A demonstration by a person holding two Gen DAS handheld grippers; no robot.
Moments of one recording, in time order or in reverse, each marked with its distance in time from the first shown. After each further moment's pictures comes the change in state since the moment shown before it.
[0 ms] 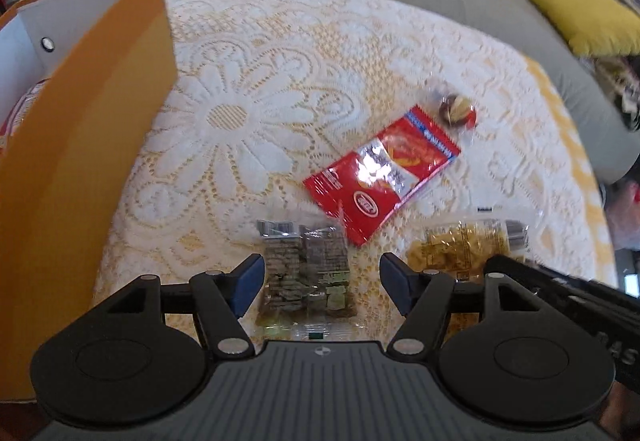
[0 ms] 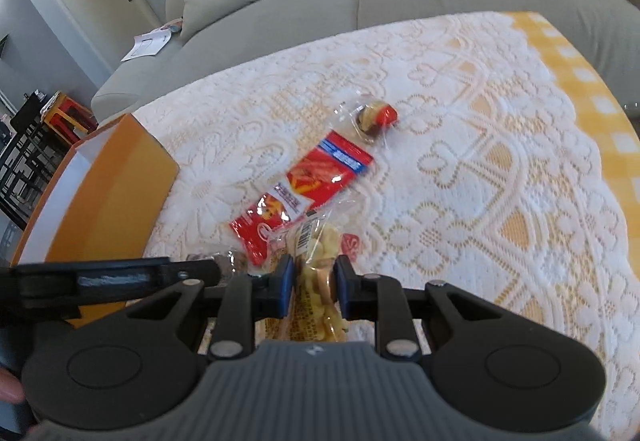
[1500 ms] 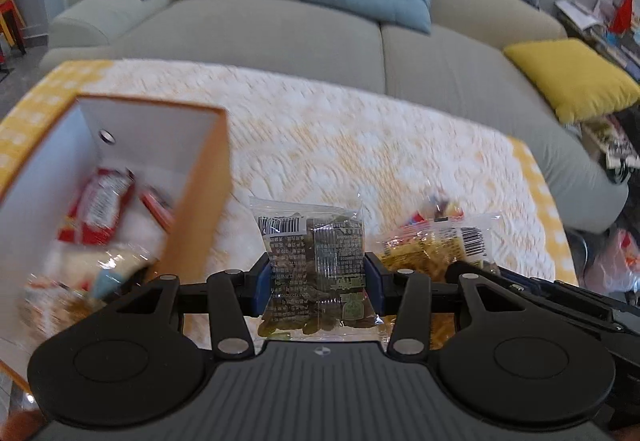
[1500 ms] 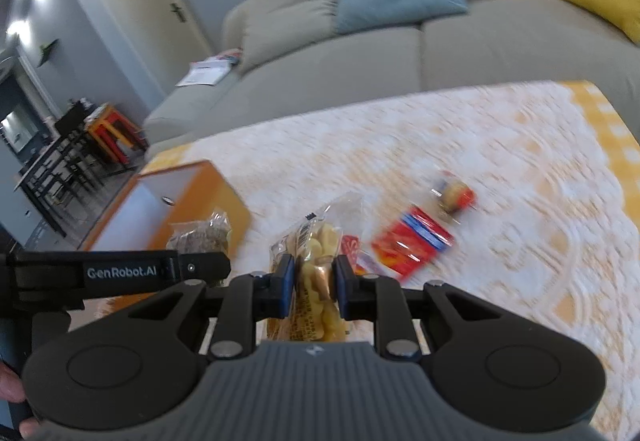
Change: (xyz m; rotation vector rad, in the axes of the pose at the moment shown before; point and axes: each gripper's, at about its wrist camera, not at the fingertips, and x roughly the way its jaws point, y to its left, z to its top) left arm -0.105 0.045 0.041 -0.031 -0.199 -0.007; right arm -0.028 0.070 0.039 -0.115 -0.125 0.139
